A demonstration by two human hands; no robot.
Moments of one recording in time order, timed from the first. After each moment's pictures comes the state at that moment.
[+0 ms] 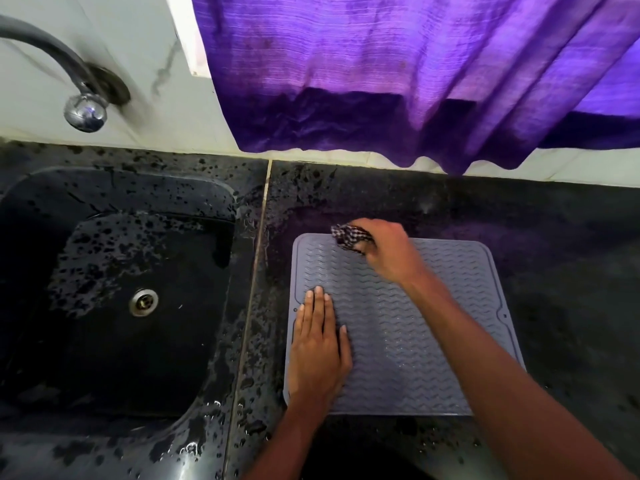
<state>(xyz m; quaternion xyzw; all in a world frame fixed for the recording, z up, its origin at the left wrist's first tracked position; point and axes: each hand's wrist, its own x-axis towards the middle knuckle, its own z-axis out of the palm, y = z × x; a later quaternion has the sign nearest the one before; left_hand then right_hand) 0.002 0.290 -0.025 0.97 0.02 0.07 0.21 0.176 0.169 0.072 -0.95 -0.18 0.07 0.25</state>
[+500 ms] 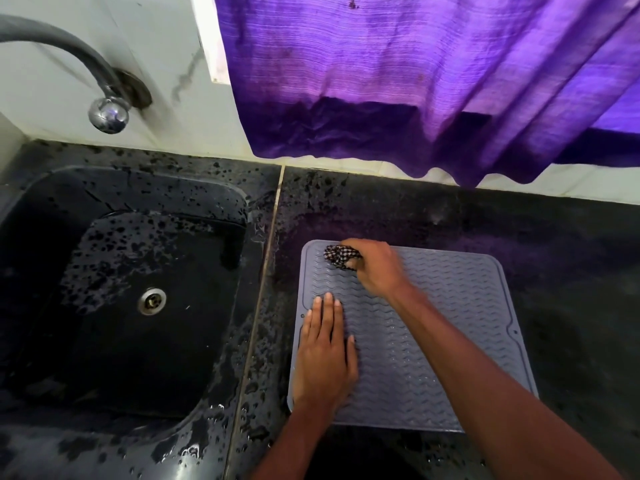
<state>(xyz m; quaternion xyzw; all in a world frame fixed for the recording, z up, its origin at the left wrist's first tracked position) 0.003 0.289 -0.027 0.98 0.01 0.07 0.21 0.175 0.194 0.034 -0.94 -0.18 0.08 0.27</state>
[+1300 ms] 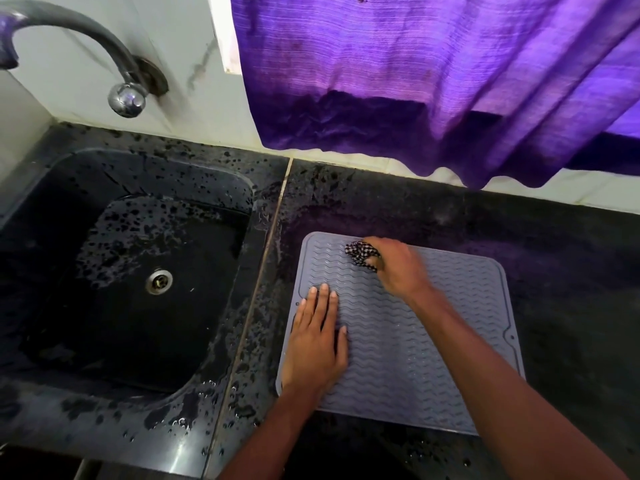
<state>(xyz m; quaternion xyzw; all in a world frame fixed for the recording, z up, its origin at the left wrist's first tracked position) 0.001 0.291 -0.026 0.98 0.01 0.06 0.20 0.179 0.150 0.029 -0.95 -0.22 0.08 0.21</state>
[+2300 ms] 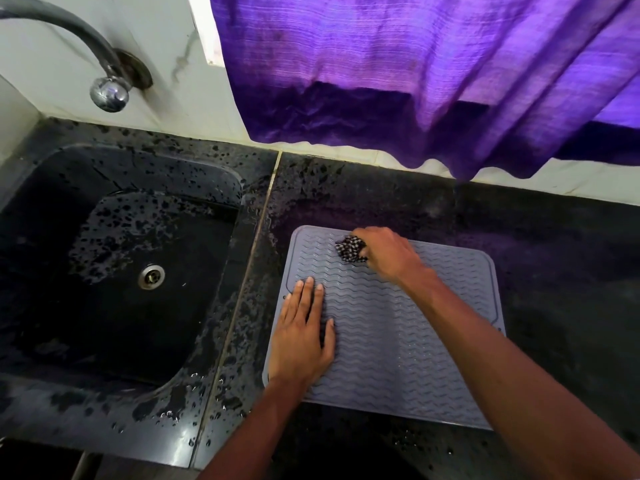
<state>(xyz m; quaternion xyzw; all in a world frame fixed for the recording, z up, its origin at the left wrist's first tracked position) 0.000 0.290 -0.022 0.98 0.03 0.04 0.17 0.190 0.146 0.054 -0.95 -0.27 0.14 0.13</state>
